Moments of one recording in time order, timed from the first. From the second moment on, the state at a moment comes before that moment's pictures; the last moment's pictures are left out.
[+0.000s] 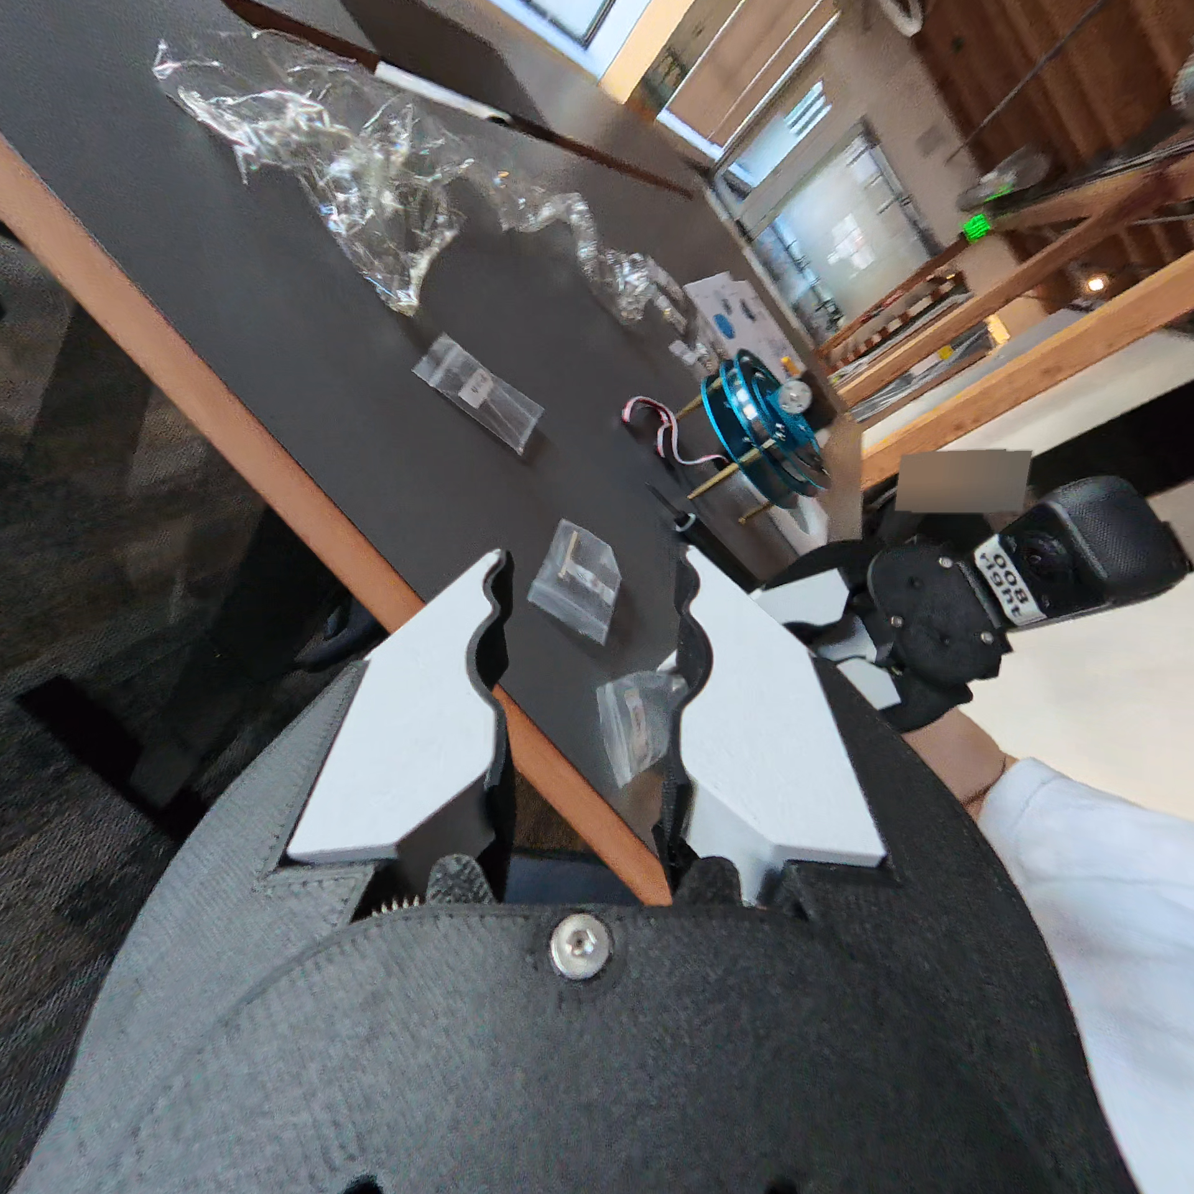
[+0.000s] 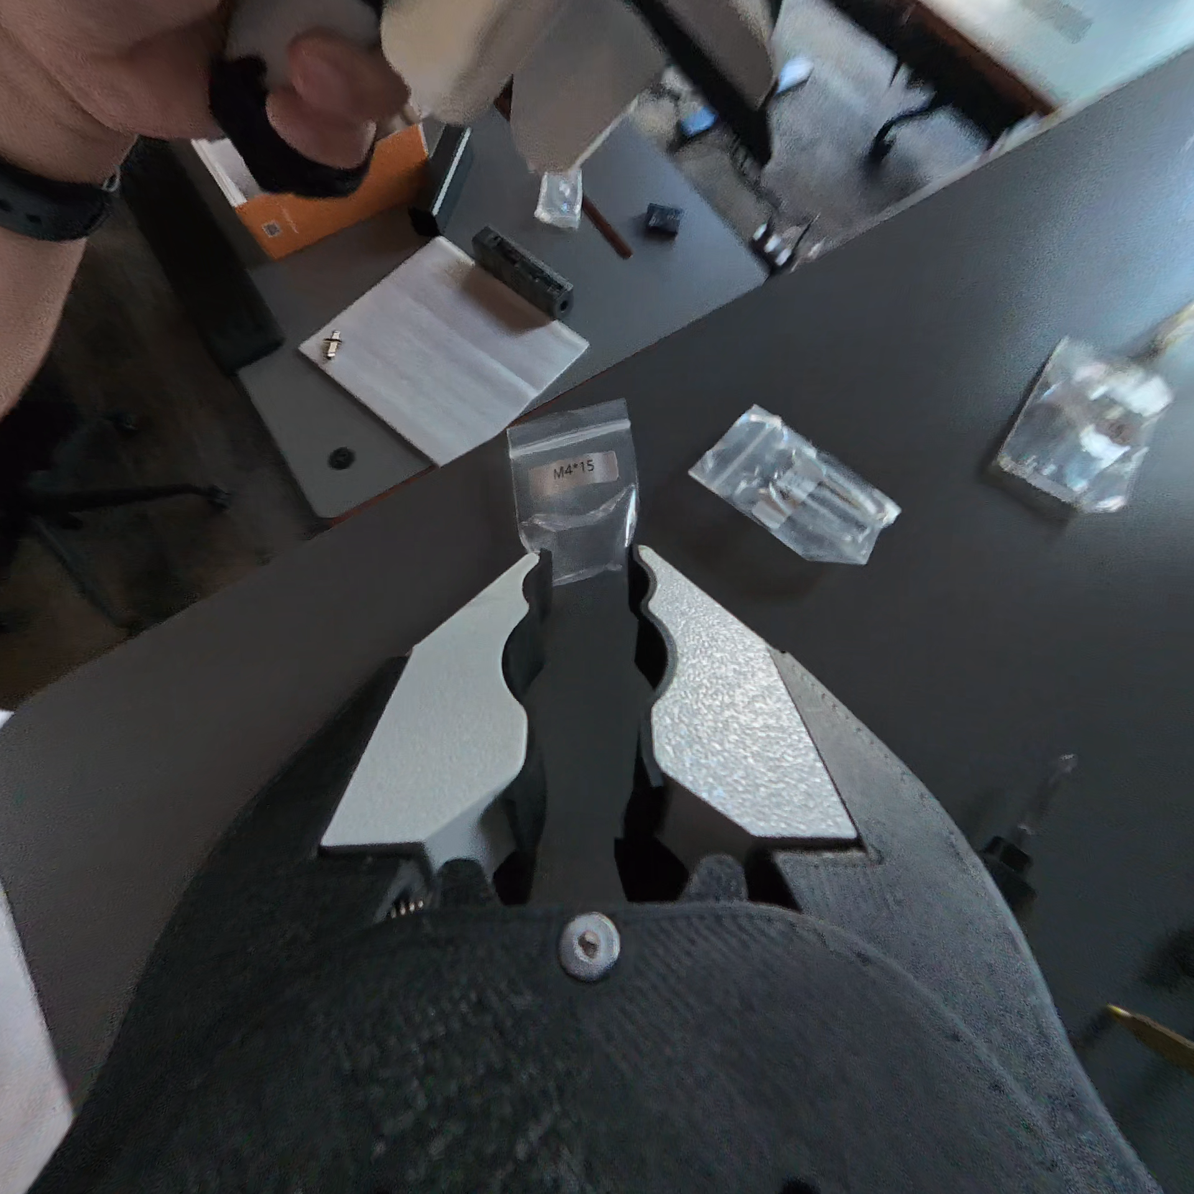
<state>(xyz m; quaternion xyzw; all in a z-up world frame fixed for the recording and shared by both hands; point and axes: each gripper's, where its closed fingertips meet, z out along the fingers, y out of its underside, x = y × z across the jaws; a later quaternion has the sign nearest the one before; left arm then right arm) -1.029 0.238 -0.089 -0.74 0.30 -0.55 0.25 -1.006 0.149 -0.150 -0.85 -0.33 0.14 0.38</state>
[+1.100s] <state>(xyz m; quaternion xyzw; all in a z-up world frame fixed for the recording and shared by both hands) -0.921 0.203 -0.063 -0.61 0.67 -0.39 0.16 -0.950 0.073 -0.089 -0.77 -0.20 0.29 0.54</state>
